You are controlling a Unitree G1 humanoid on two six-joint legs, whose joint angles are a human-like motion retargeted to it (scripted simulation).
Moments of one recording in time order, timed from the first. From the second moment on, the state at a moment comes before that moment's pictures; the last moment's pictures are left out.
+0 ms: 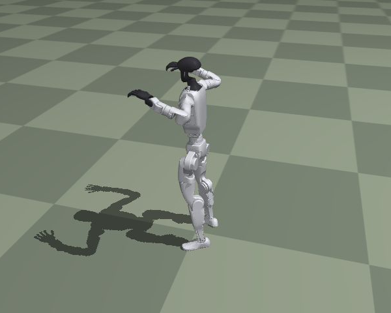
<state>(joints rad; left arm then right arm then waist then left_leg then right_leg) 0.71 1.40 1.07 -0.32 -0.07 -0.35 -0.05 0.76 -1.28 -1.16 -0.39 0.03 -0.21 0.17 0.06 -0.06 0.00 0.09 0.09 0.57 -0.01 -0.09 -0.24 0.00 -0.16 -0.36 0.06 0.01 0.26</state>
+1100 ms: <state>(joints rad) 0.09 0.34 -0.35 0.63 -0.23 -0.22 0.40 -0.34 -0.30 0.19 0.05 0.36 -0.31 -0.63 0.11 -0.06 0.08 0.15 0.08 0.63 -0.02 -0.10 -0.20 0.01 -0.16 -0.29 0.08 0.00 0.26</state>
